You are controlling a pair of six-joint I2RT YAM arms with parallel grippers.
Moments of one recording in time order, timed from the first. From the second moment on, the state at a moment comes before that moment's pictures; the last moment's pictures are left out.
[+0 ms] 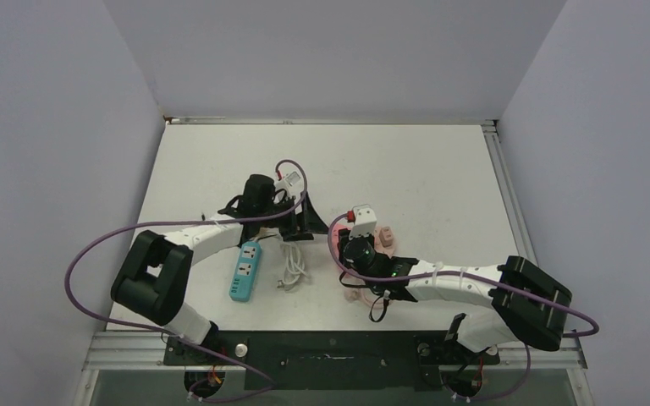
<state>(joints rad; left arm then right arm) -0.45 1.53 0.82 0.04 0.68 -0.74 1.05 1.38 0.60 0.18 0.59 0.50</state>
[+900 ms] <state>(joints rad) -0.50 1.80 0.80 0.32 0.75 -0.96 1.05 1.36 0.57 0.21 0.56 0.51</state>
